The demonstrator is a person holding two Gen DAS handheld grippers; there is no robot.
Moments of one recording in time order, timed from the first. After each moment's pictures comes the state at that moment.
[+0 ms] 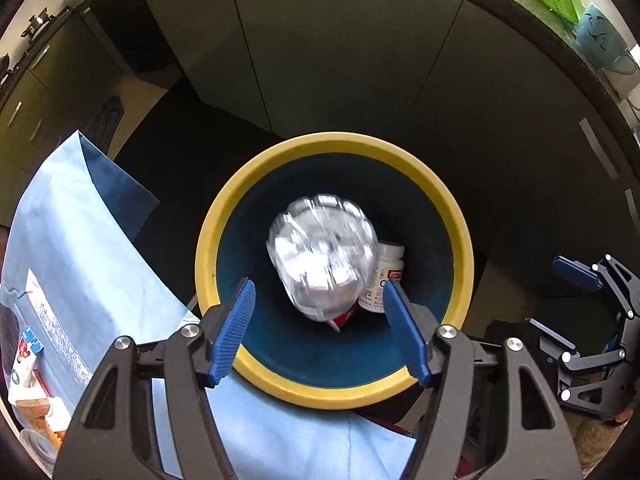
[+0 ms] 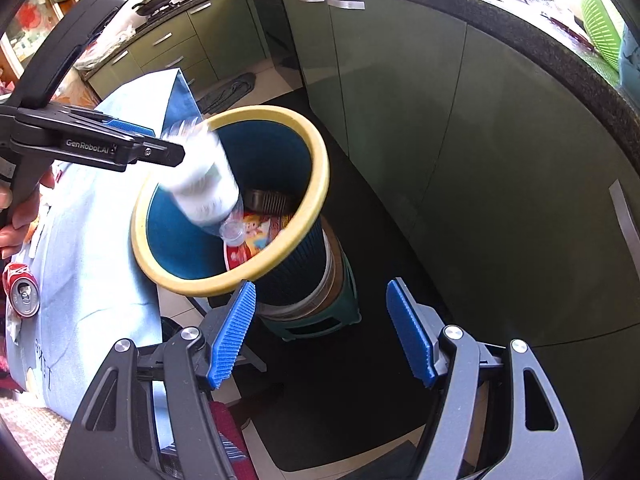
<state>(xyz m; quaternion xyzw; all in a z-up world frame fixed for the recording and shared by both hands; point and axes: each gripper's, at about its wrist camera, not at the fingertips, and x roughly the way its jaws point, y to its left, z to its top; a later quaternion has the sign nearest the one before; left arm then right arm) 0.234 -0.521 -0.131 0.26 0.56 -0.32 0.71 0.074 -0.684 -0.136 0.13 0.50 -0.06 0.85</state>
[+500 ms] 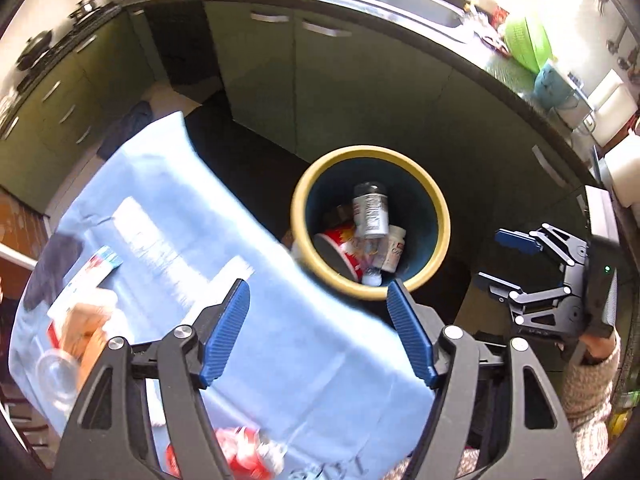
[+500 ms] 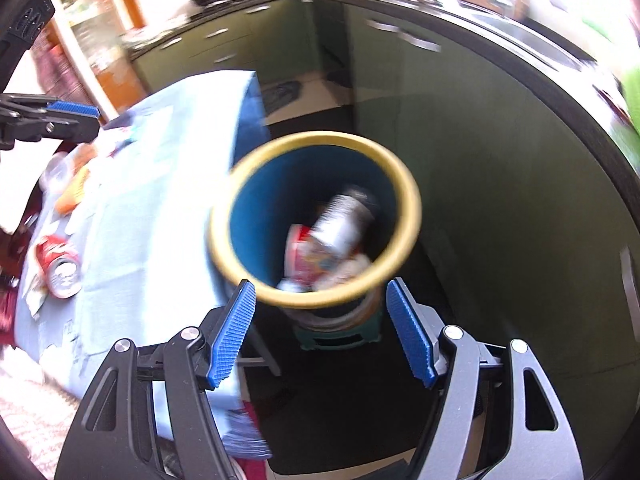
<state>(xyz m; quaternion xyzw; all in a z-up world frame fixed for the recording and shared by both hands) 0.193 -0.358 -0.009 0.19 0.52 -0.32 0.76 0.083 -0.595 -0.084 0.07 0.48 0.04 0.88</state>
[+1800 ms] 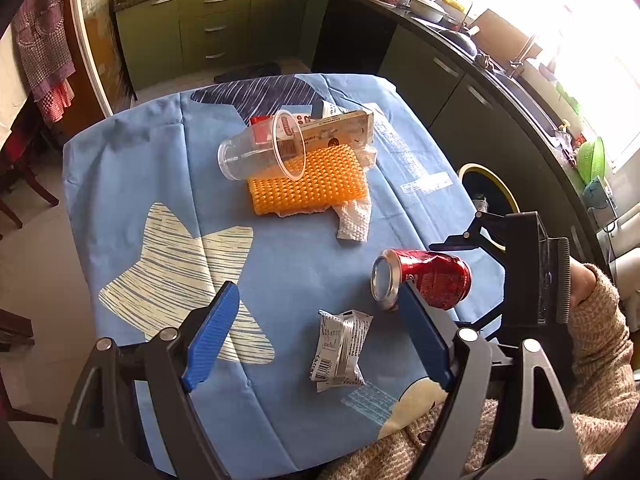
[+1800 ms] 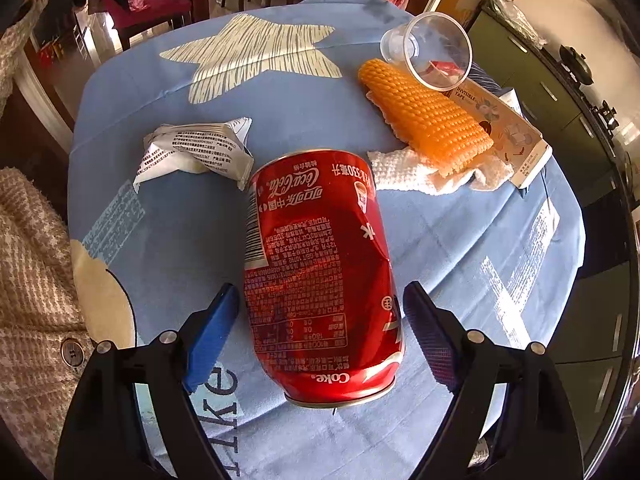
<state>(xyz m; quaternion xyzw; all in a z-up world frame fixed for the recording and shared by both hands) 0.133 -0.017 -0.005 0.00 0.53 -0.17 0.83 0.131 -0.241 -0.123 -0.36 0.44 0.37 0.73</state>
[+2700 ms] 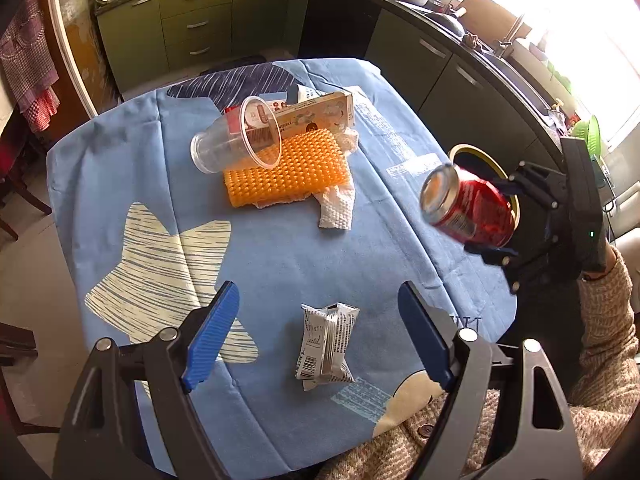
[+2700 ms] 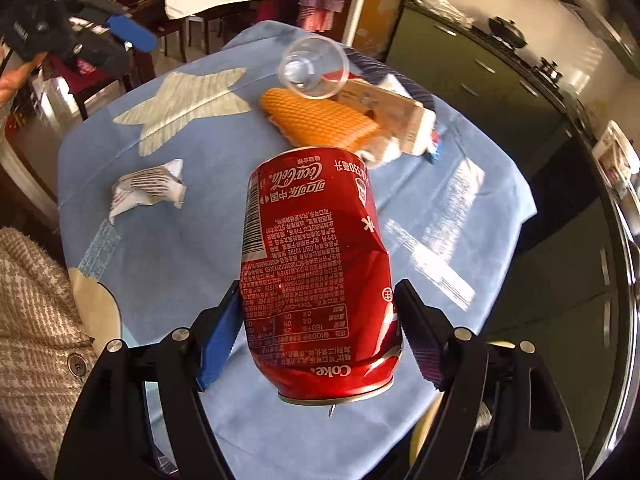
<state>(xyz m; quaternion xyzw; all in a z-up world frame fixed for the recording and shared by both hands) 0.134 -0.039 -0.016 0.02 0.54 -0.20 0.82 0.144 -0.344 -0.066 -0.27 0.43 0.27 0.82</state>
